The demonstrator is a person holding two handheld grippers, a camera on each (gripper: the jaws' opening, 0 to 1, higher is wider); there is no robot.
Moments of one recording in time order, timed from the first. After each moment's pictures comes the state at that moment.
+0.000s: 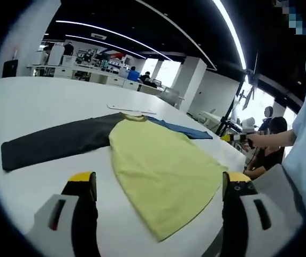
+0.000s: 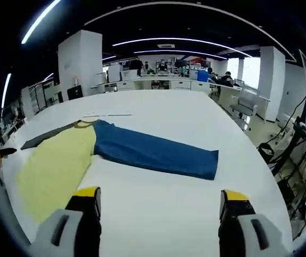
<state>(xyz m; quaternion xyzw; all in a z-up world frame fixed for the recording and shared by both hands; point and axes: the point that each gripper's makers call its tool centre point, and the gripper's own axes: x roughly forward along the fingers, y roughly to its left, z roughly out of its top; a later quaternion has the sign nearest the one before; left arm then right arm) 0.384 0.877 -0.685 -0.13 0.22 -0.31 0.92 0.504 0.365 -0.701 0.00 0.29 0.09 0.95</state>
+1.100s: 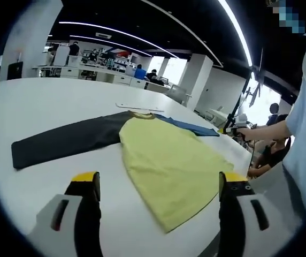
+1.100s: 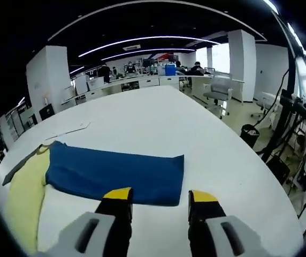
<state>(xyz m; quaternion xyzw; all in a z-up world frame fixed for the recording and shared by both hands) 0.375 0.893 -0.682 -0.11 0.23 -0.28 0.93 0.587 0.279 -0.751 0.06 0.31 -0.01 0.95</state>
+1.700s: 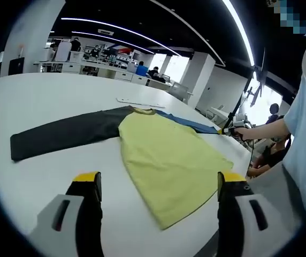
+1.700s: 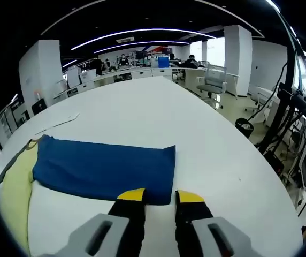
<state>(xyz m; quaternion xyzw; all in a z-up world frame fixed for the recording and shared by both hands) 0.370 0.889 -0.691 -0.12 0.24 -0.28 0.92 0.588 0.270 -0.774 0.03 0.34 -0.03 0.94</state>
